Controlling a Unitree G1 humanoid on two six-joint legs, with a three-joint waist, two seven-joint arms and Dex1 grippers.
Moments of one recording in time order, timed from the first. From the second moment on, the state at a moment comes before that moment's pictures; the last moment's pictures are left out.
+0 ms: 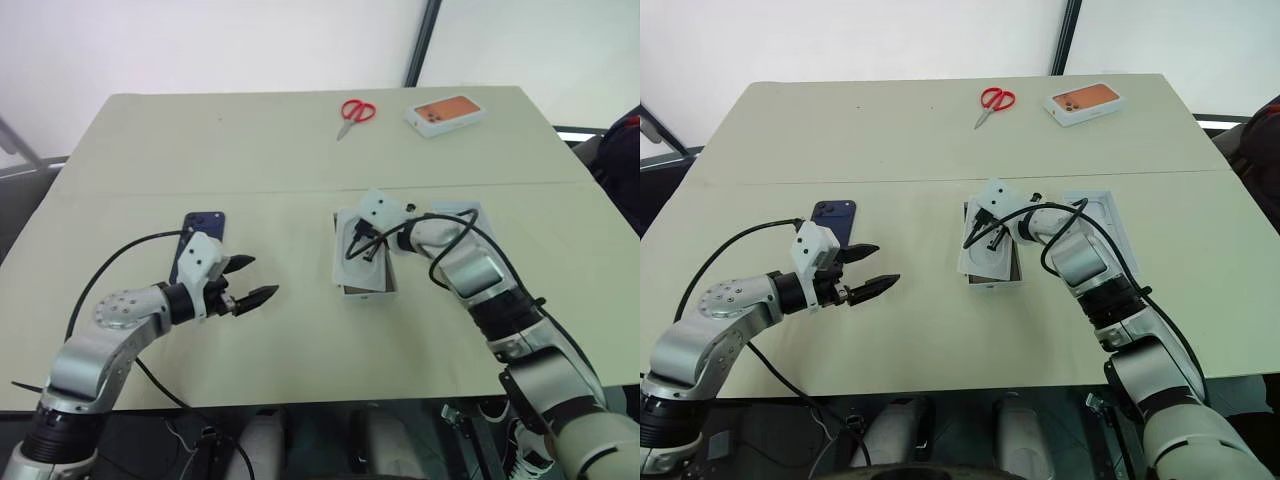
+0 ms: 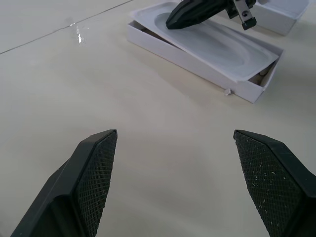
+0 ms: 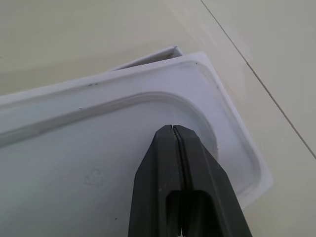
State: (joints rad) left arm -0.12 0.67 0.05 -0.39 -0.51 0.58 -0.73; right arm -0.76 -0.49 0.38 0.22 -0.08 0.50 0.67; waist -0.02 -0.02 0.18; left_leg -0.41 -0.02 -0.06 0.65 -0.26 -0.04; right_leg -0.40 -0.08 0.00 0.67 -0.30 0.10
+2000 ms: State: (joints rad) left arm -0.08 0.62 0.05 -0.41 -0.47 0.57 -0.72; right arm -0.66 -0.59 0.42 0.06 -0.29 0.32 0.92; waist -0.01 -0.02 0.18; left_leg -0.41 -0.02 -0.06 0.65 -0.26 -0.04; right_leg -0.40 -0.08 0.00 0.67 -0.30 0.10
